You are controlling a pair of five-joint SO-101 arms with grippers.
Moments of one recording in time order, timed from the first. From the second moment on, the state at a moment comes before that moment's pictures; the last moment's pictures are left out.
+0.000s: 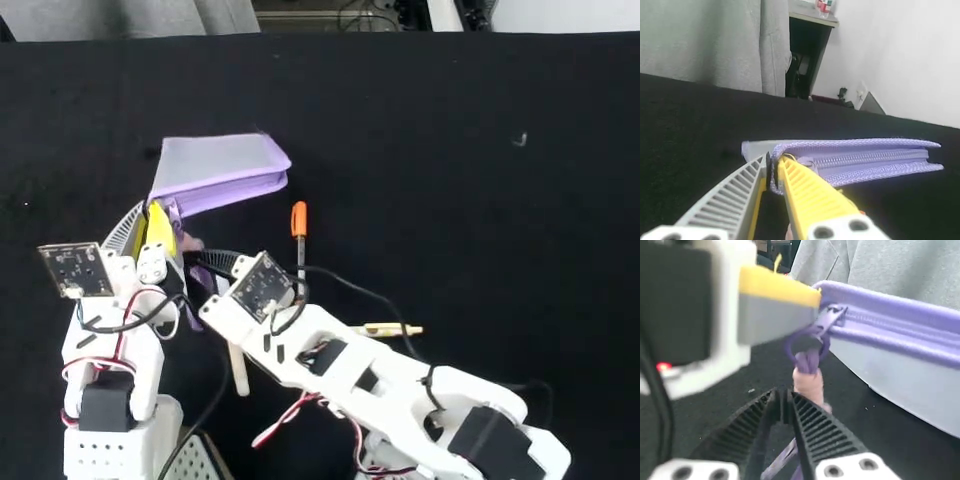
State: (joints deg) left arm -3.9 -103.8 83.5 34.8 10.2; right arm -51.0 -22.1 78.9 -38.2 4.4
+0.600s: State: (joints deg) left arm 4.6 -103.8 80.9 34.8 10.2; right arm -48.9 -34.5 87.6 -38.3 4.4
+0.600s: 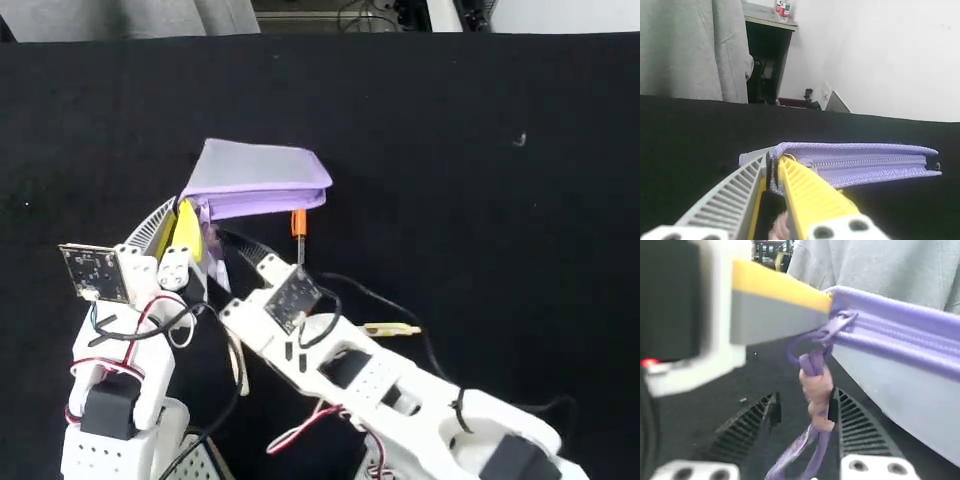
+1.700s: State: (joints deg) left arm 4.9 -103.8 80.9 34.8 10.2; right arm -47.7 -33.1 87.3 -37.8 4.4
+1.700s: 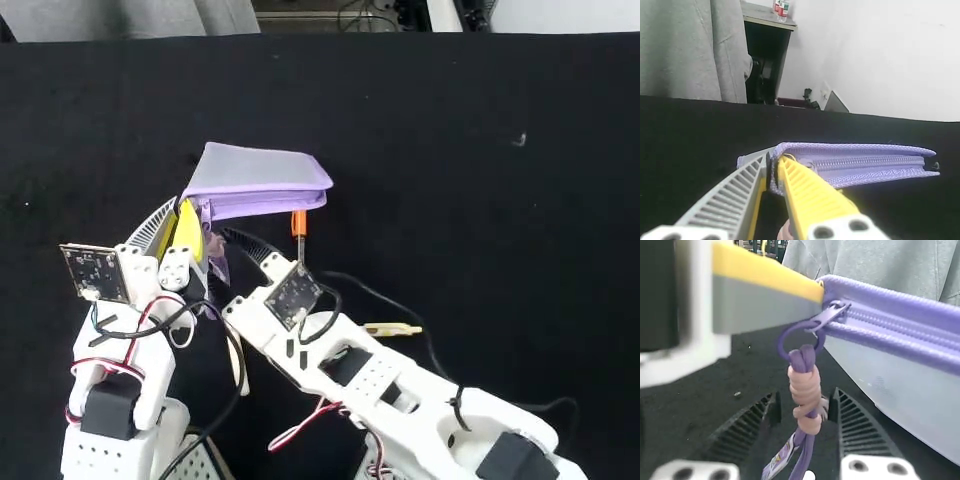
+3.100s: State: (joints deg) left arm 8.9 -103.9 72.7 44.3 10.4; right arm -46.8 -49.4 94.6 -34.2 4.7
